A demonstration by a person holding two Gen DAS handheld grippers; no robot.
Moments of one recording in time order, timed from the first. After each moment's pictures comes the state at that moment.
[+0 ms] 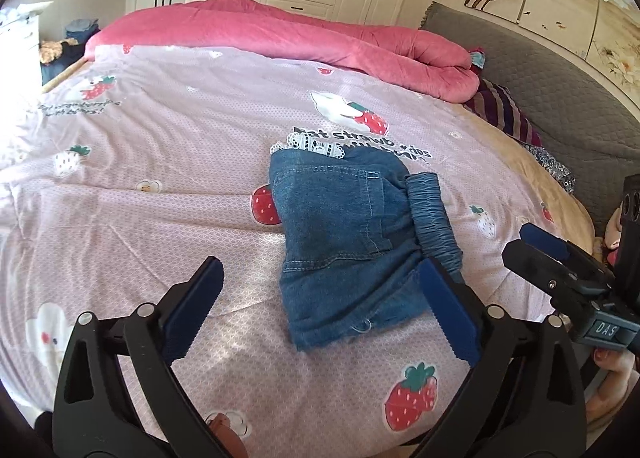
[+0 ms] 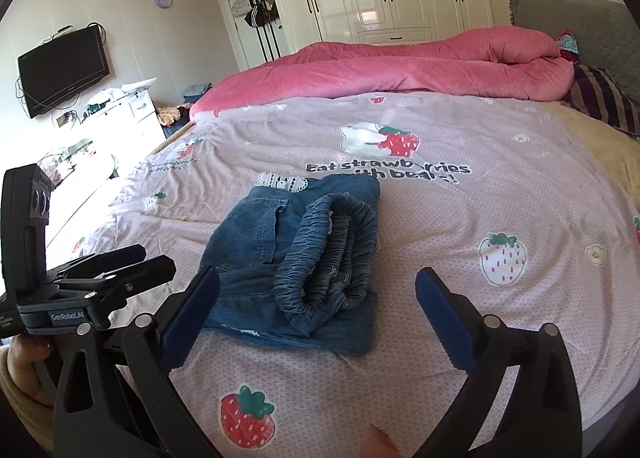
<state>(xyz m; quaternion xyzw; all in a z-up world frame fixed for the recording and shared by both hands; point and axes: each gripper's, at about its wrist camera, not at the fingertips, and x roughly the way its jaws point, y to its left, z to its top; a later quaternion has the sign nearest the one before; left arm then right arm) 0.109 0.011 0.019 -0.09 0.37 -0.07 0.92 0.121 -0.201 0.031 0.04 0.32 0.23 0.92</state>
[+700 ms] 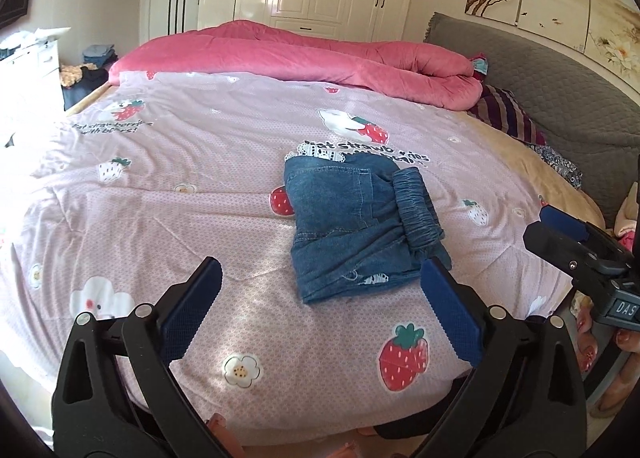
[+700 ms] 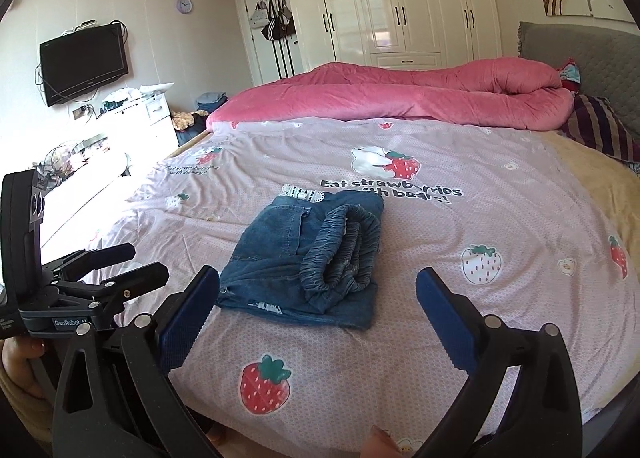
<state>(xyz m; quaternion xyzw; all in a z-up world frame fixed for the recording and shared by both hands) 0.046 0.001 0.041 -0.06 0.34 -0.03 0.94 0.065 -0.212 0.060 0.01 0.29 0.24 0.93</state>
